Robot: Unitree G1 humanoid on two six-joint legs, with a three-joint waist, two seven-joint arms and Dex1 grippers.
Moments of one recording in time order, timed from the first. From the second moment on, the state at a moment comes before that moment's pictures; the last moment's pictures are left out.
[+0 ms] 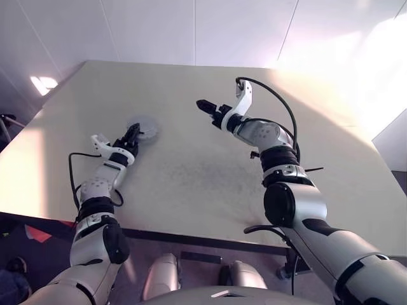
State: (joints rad) left arm -0.63 0.21 0.71 0.73 -0.94 0.54 -0.40; right arm -1.06 -0.04 -0.40 0.85 0.52 0.68 0.33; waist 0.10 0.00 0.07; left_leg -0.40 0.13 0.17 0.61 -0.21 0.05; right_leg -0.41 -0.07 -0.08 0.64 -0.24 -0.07
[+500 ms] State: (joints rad) left arm -0.62 0.28 0.77 0.76 -0.91 0.40 -0.28; right arm -1.06 -0.04 -0.36 0.86 0.51 0.71 0.37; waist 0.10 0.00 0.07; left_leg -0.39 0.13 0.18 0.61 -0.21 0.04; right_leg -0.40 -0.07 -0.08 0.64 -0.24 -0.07
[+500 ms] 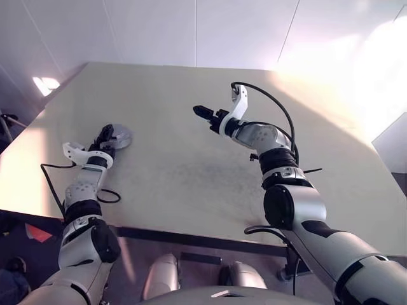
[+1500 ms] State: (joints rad) left arm -0.51 0.41 0.34 0.25 -0.75 0.59 -0.54; right arm -0.88 -0.24 -0.14 0.60 0.37 0.49 0.70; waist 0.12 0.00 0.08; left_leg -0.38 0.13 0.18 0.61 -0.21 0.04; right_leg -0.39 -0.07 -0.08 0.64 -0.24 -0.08
